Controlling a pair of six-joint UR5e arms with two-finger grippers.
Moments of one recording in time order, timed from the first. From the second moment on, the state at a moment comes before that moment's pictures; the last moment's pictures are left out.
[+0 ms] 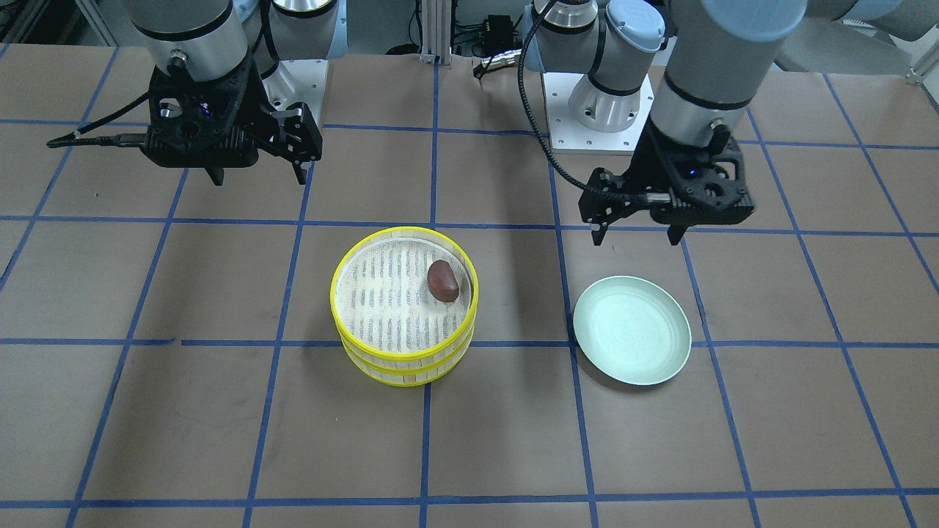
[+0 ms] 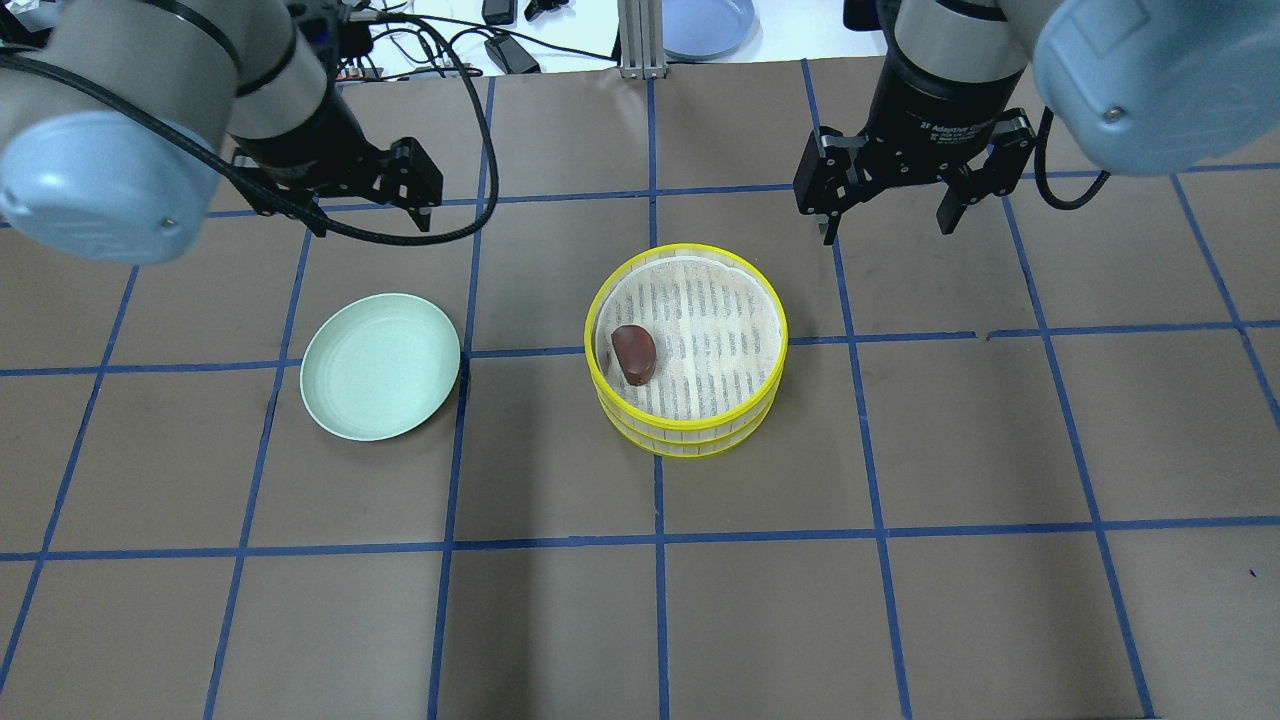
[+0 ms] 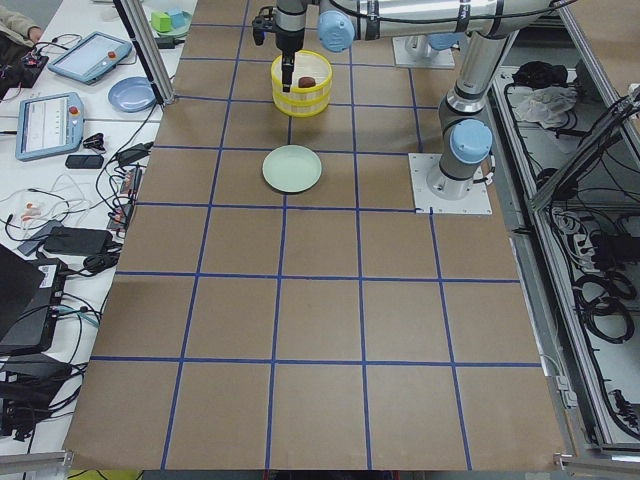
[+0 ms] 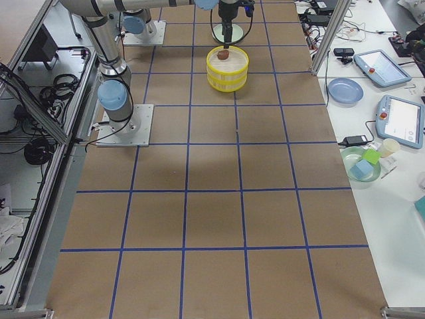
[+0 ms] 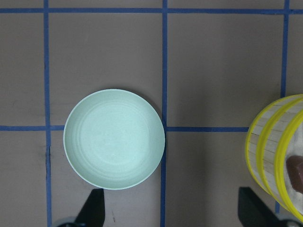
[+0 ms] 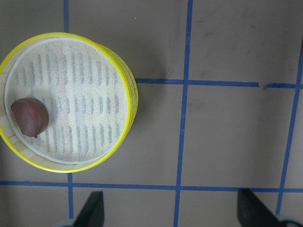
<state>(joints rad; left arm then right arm) -1.56 -1.61 -1.58 -1.41 1.59 -0.02 1.68 -1.53 1.50 -1.51 -1.58 0.06</state>
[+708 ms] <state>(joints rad) -1.55 -1.60 -1.51 -1.50 1.56 -0.02 1.68 -1.53 1.50 -1.51 -1.58 0.06</state>
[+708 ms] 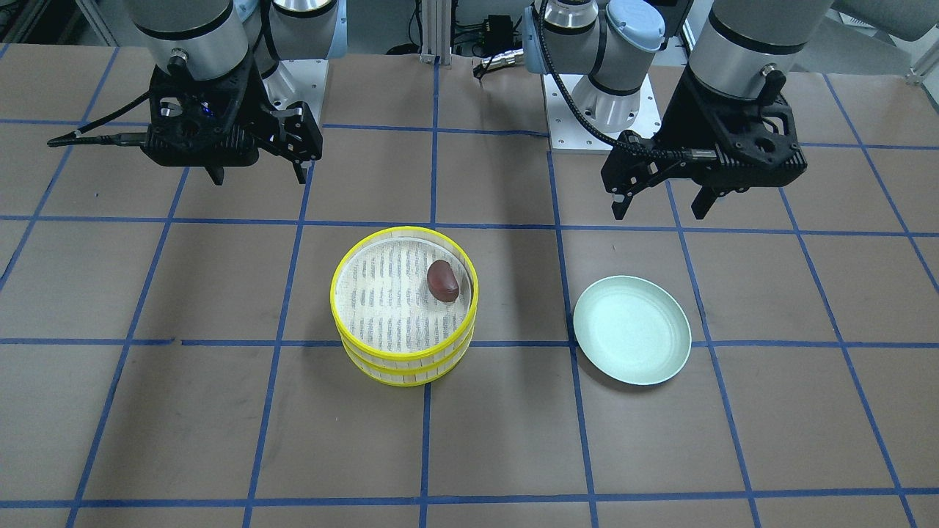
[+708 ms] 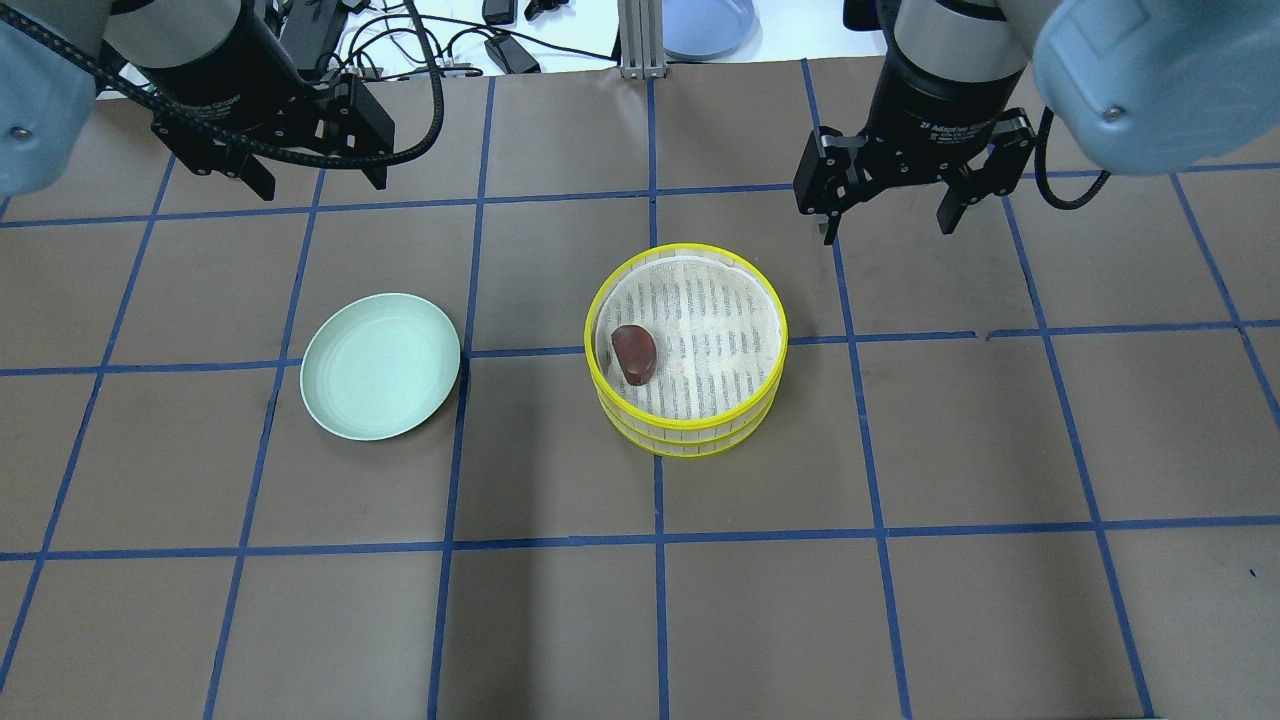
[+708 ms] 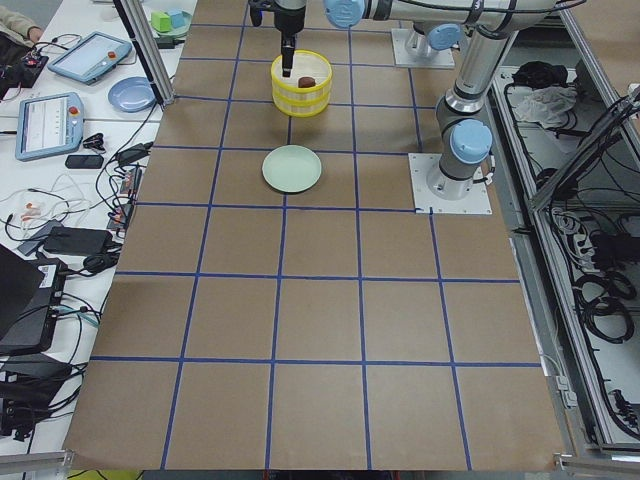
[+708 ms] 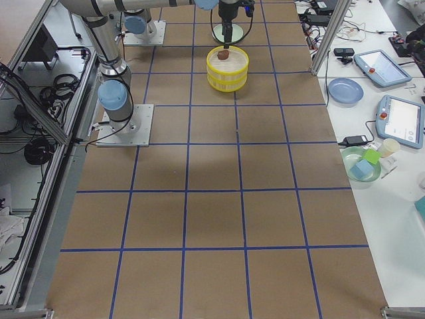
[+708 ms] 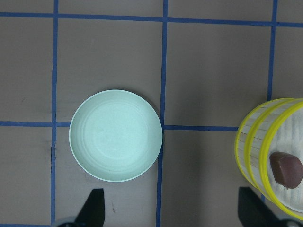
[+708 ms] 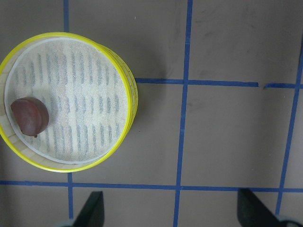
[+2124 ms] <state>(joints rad) -1.55 -1.60 -1.51 -1.54 1.56 0.04 1.68 -1.53 1.50 -1.51 -1.58 0.06</state>
